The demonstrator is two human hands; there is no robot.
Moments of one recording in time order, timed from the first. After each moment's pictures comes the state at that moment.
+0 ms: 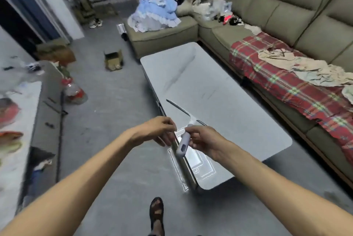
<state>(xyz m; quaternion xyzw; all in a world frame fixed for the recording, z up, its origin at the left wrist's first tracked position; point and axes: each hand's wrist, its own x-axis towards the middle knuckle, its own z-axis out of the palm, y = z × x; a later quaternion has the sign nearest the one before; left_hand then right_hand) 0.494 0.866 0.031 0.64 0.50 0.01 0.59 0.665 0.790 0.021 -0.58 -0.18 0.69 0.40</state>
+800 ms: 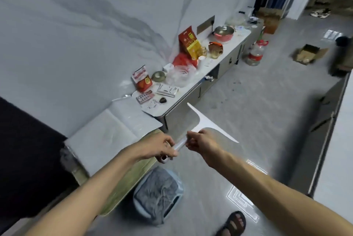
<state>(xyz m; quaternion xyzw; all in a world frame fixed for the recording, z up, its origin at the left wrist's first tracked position) 0.133 0.212 0.032 0.29 0.76 0.29 0.51 0.244 0.355 -0.011 -0.41 -0.50 0.76 0.03</state>
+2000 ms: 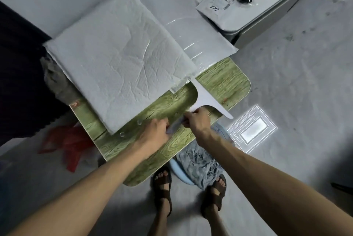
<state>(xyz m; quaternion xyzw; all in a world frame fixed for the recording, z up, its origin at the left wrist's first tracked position) -0.097 -0.022 -0.458 0.24 0.90 0.12 0.35 -0.050 0.119 -0.479 -0.52 -0.62 0.59 -0.09</state>
